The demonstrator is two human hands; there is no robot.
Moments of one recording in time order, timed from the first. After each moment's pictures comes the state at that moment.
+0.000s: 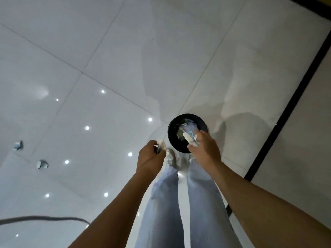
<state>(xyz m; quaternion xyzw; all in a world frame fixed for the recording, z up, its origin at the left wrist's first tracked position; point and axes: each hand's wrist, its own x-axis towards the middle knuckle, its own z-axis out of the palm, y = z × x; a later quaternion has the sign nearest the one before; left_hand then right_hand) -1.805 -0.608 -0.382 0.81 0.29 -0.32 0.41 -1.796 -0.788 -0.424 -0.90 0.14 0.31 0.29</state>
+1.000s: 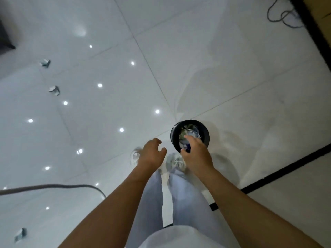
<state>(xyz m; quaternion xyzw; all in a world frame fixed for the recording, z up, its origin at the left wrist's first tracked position) -1.875 -0.628 -0.363 0.76 0.43 -0.25 0.41 -1.799 -0.764 -0.353 -0.89 -0.11 0.39 0.23</state>
